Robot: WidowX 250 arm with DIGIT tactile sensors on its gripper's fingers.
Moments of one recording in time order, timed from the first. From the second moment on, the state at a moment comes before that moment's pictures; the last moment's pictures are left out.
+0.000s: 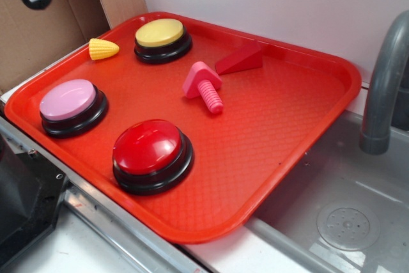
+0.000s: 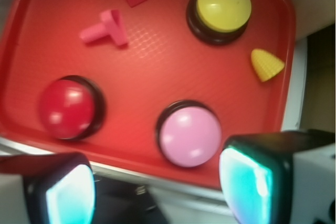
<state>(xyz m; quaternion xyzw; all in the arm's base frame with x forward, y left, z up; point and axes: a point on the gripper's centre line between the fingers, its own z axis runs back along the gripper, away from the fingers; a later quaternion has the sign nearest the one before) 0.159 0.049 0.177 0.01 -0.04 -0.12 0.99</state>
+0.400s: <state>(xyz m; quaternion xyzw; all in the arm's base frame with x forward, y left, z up) 0.190 0.093 0.138 -0.01 -0.08 -0.18 0.98</state>
